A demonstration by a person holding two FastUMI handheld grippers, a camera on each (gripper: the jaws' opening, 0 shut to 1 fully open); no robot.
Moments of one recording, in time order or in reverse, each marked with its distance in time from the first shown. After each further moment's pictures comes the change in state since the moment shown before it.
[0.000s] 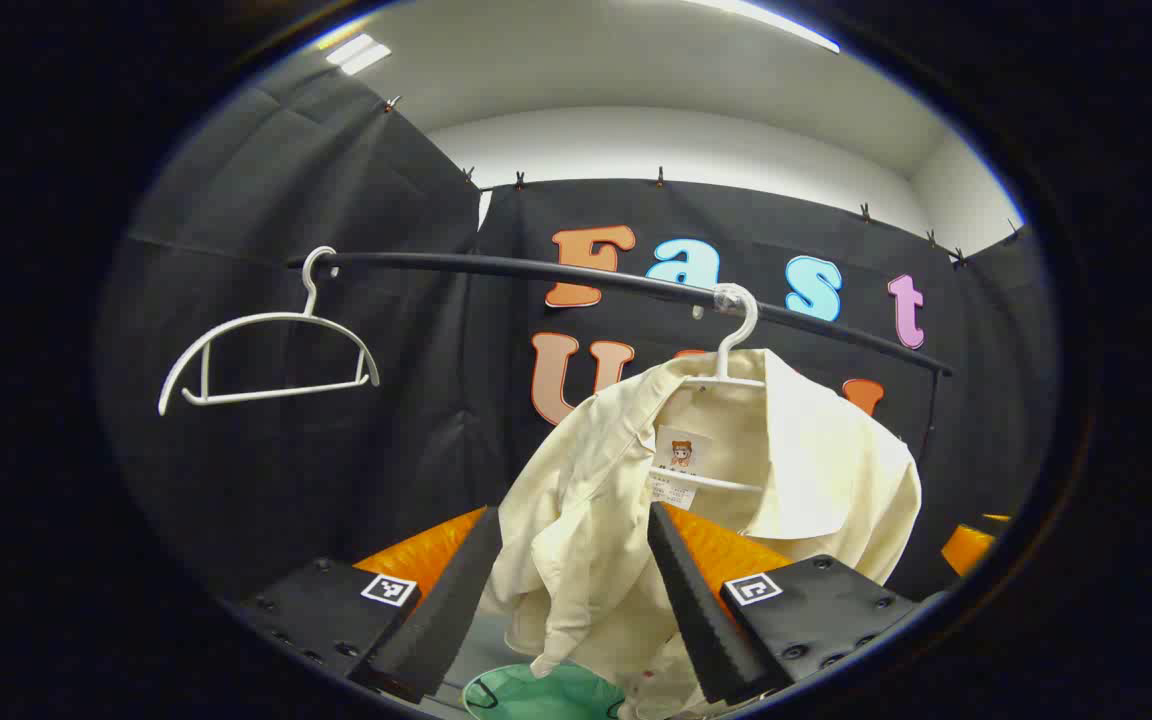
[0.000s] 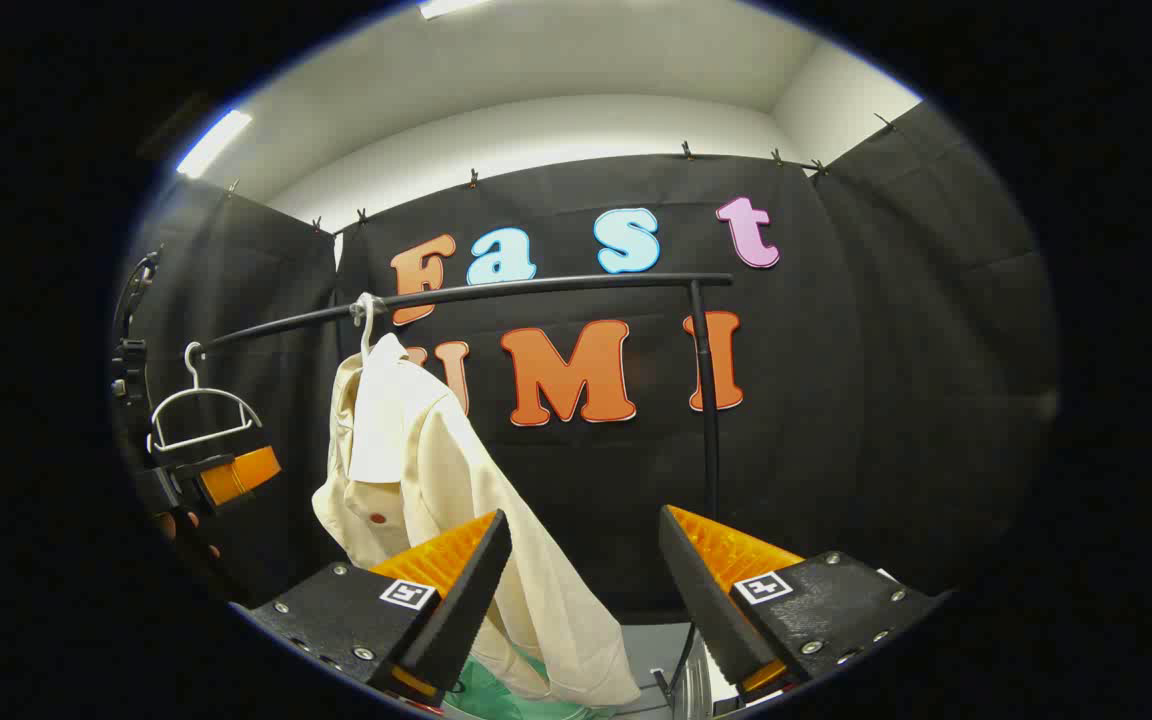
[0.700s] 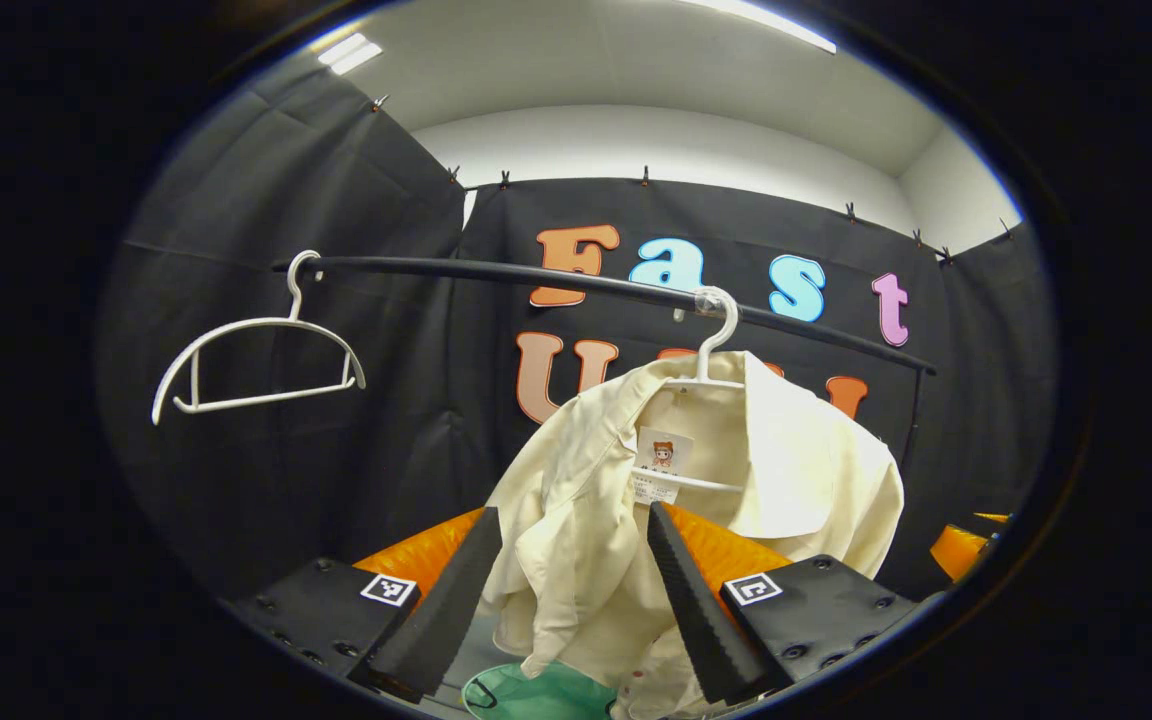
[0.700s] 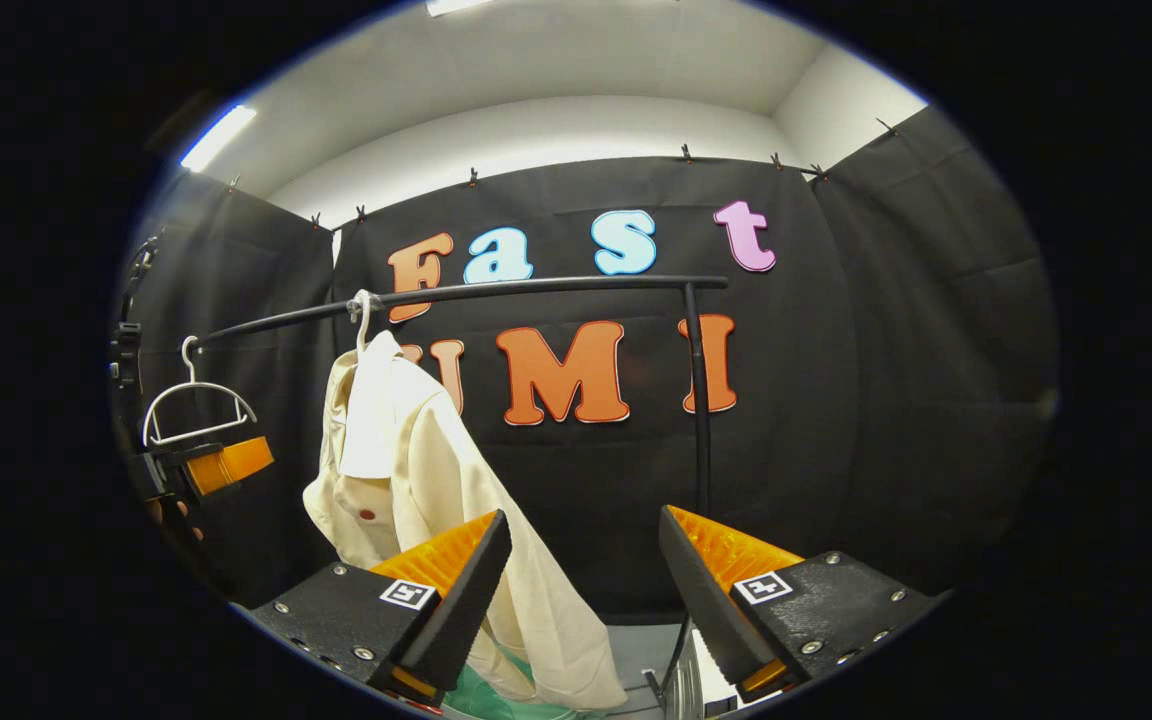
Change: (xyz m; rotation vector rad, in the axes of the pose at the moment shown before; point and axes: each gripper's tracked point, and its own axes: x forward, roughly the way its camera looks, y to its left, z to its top) left arm -0.004 -0.005 0.002 0.019 0.016 -0.038; right arm -0.003 -0.004 0.001 -0.020 -0.007 -0.007
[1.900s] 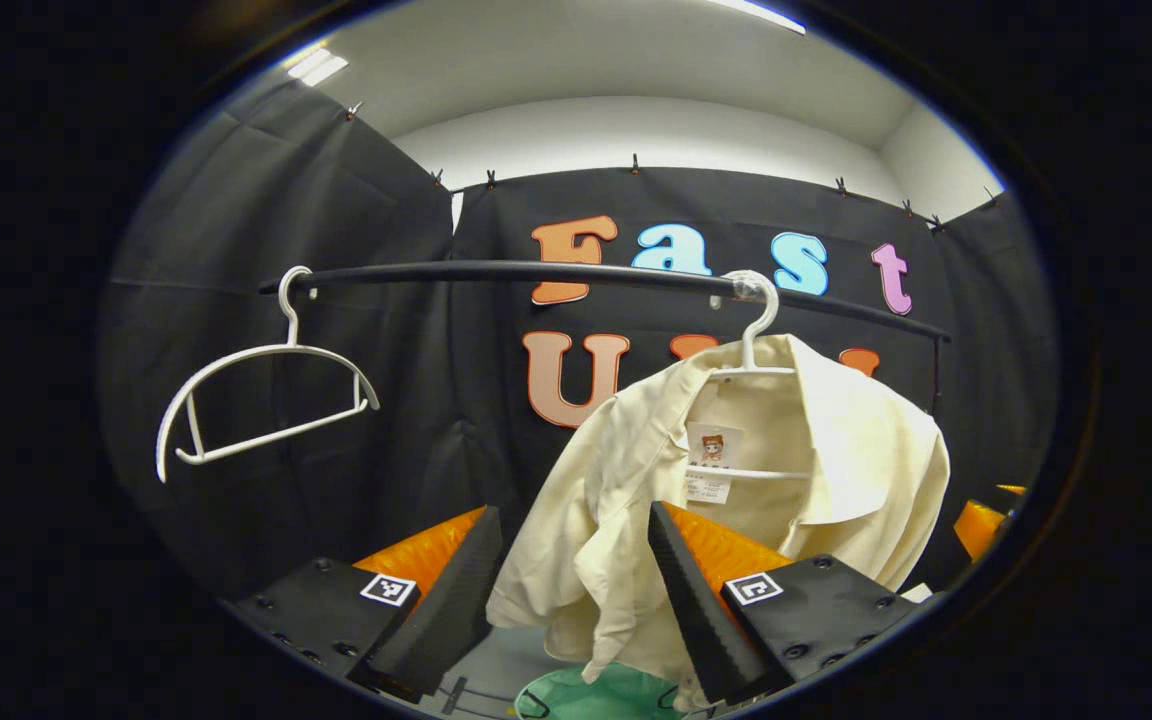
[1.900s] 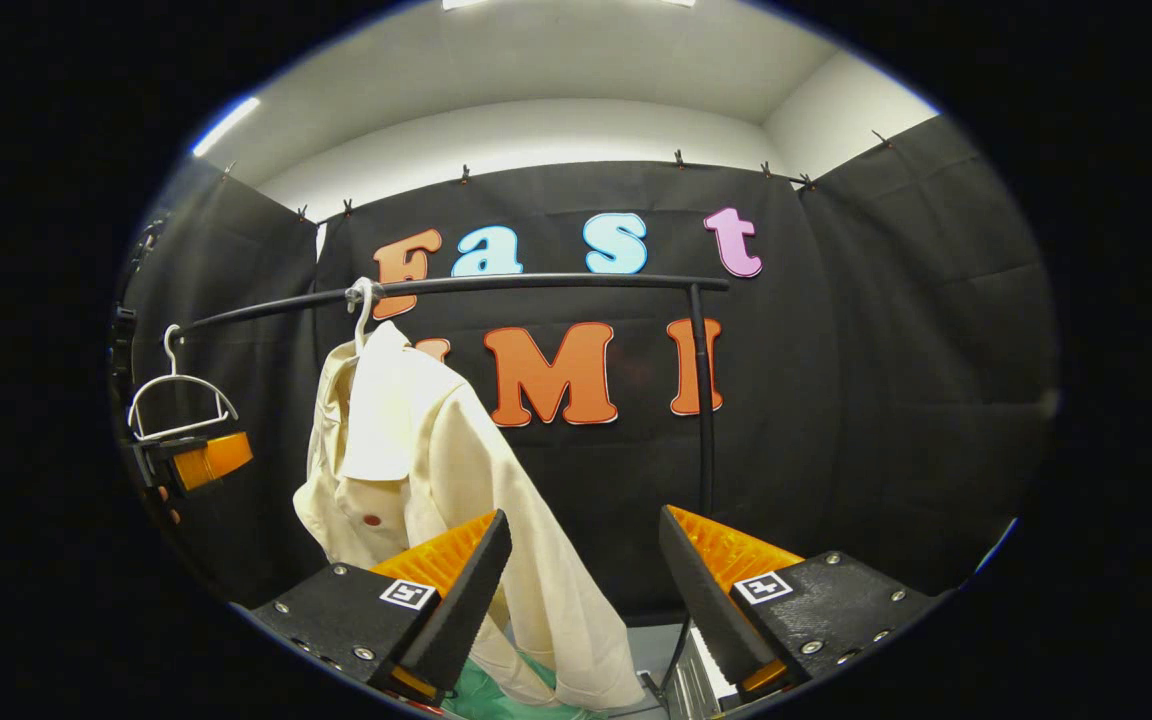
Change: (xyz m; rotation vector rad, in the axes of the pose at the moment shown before) left arm 0.023 0.053 0.004 0.116 0.021 0.000; right arm 0.006 0.042 -0.011 -0.021 -0.014 -0.089
